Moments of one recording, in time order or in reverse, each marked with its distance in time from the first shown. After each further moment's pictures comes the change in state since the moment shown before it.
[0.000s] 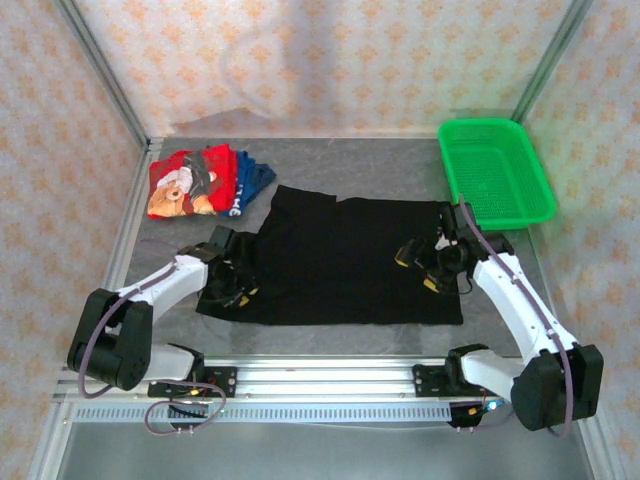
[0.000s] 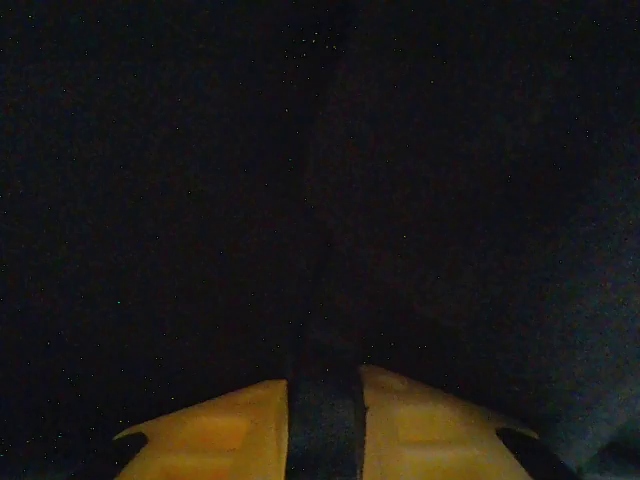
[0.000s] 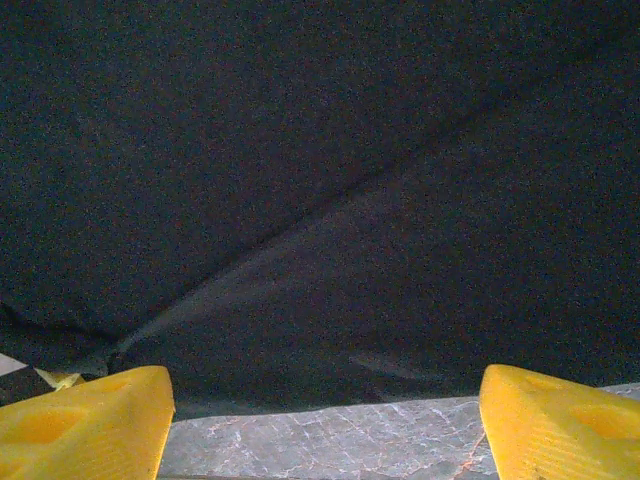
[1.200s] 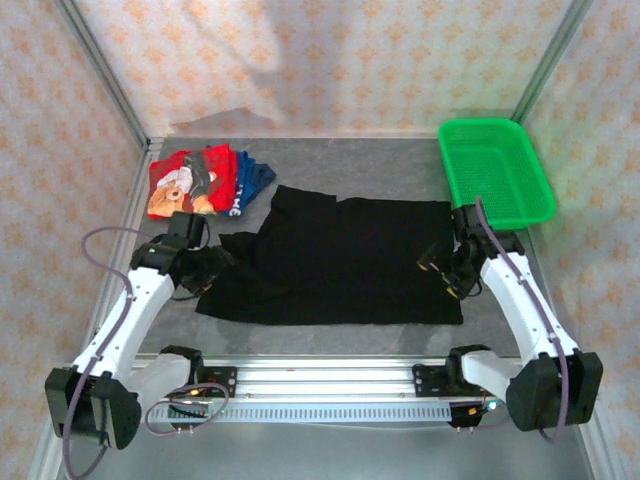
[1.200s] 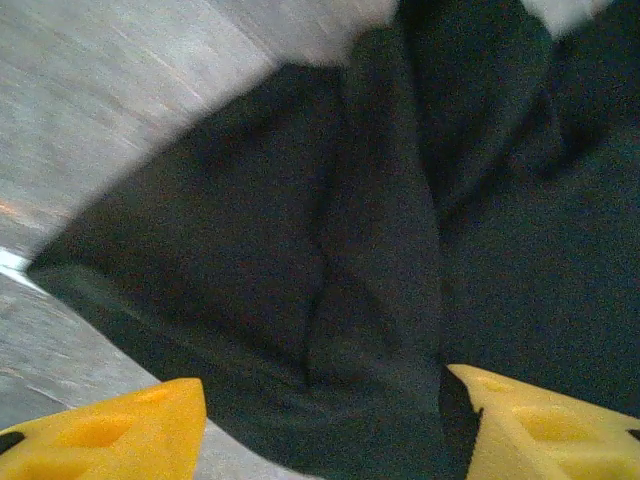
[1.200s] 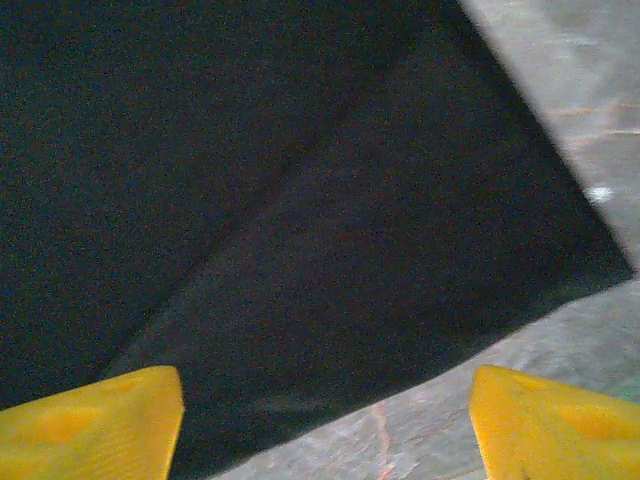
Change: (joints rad) left arm 0.129 -0.292 0.181 -0.319 -0.142 0.172; right arm -0.071 -0.014 0.040 -0.142 0.167 0.040
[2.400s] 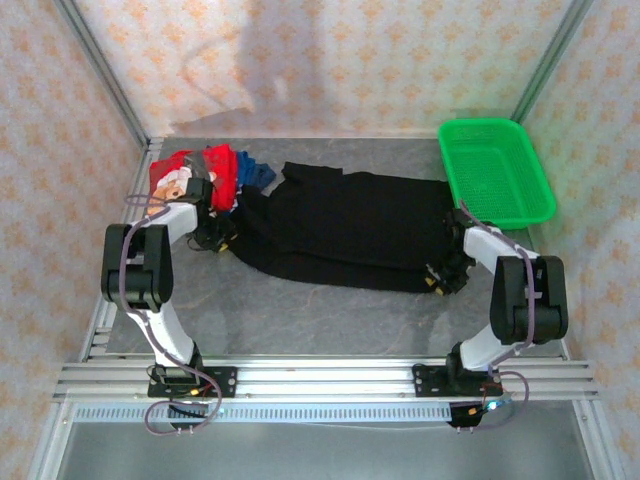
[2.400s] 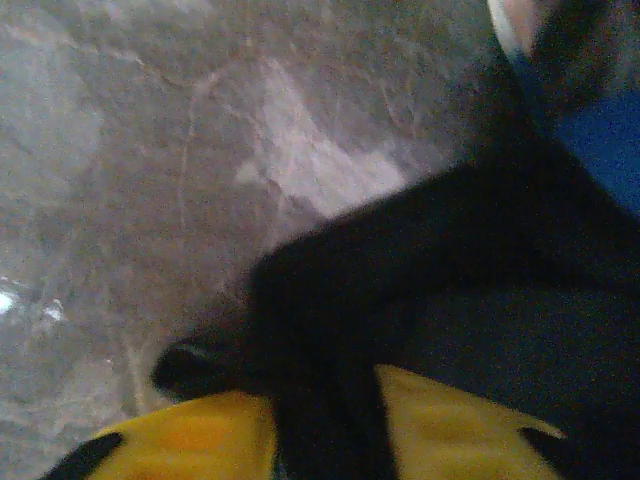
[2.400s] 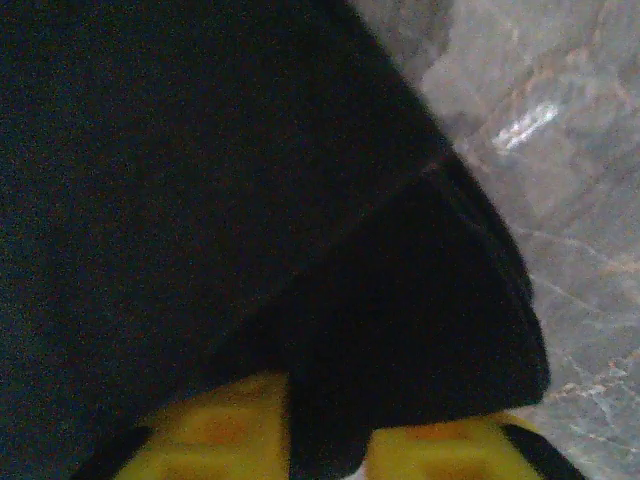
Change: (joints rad) left arm 0.178 0.767 0.263 0.430 0.089 0.155; right arm -0.129 0.470 -0.075 0.259 0.037 0.026
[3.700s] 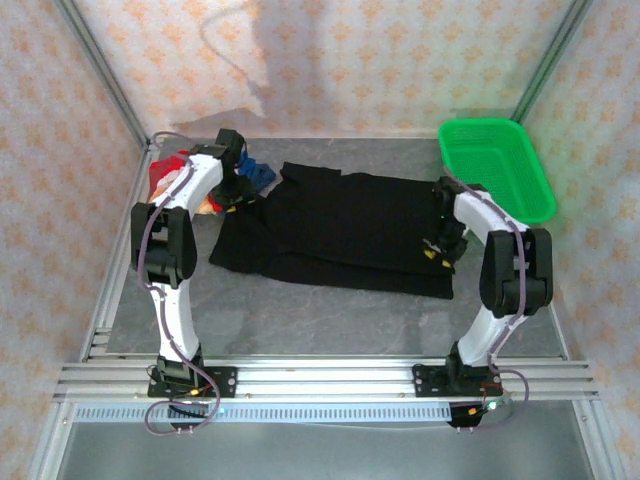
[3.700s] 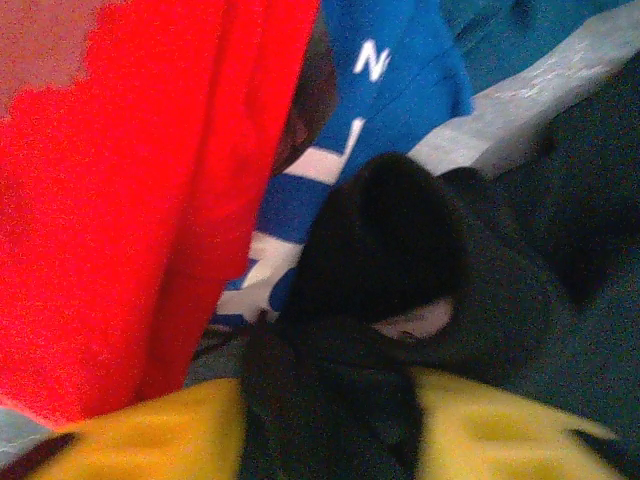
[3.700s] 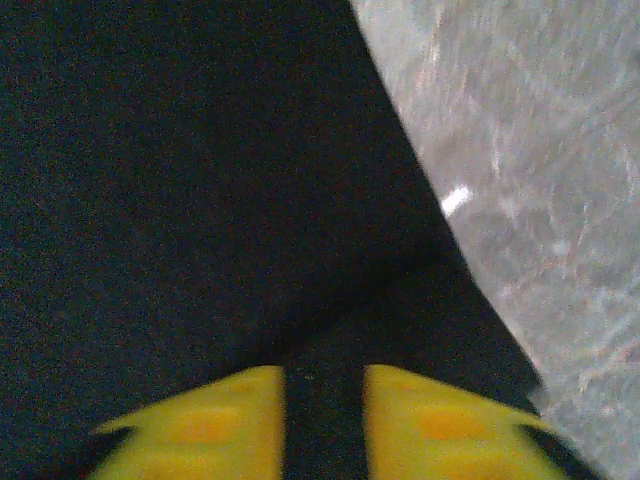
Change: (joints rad) left arm -0.151 0.231 0.660 -0.449 -0.159 0.188; right arm 0.047 0.183 0.374 -0.199 0.161 -0.141
